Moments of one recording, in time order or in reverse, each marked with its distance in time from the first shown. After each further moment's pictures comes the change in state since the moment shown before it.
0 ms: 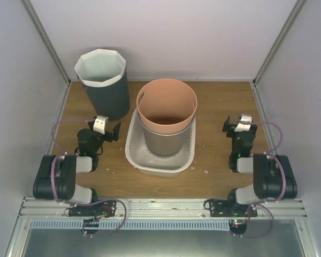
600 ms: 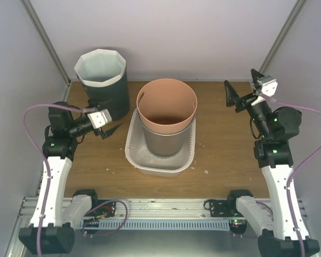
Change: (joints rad) left arm 0.043 -0.558 0.674 -1.349 0.544 0.719; right arm 0.093 -0.647 0.787 -1.014 -0.514 0.023
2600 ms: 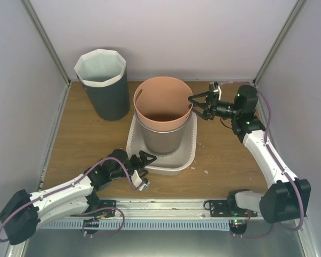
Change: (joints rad) left arm -0.891 -0.057 -0.644 0.368 -0.627 0.808; right arm 0.127 0.378 0.005 -0.092 -0.783 1.185
